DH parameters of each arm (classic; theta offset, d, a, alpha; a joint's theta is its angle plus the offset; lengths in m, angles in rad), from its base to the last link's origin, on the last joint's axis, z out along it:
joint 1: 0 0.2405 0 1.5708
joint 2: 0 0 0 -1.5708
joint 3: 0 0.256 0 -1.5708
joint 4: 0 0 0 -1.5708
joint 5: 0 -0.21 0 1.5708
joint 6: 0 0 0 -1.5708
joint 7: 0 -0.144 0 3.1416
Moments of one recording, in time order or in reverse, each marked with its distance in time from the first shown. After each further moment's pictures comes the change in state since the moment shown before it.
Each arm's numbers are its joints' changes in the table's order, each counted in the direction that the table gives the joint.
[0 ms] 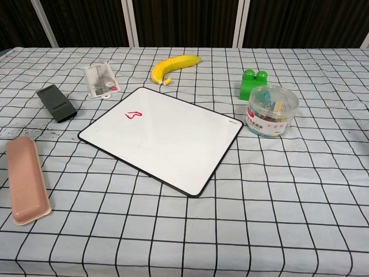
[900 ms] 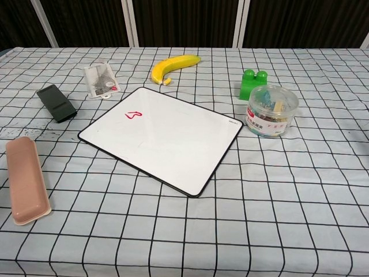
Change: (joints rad) left arm -0.192 -0.022 -0.042 0.034 -0.054 -0.230 -0.099; right arm -0.003 -0.002 -0.002 -0.012 -0.002 -0.001 -0.014
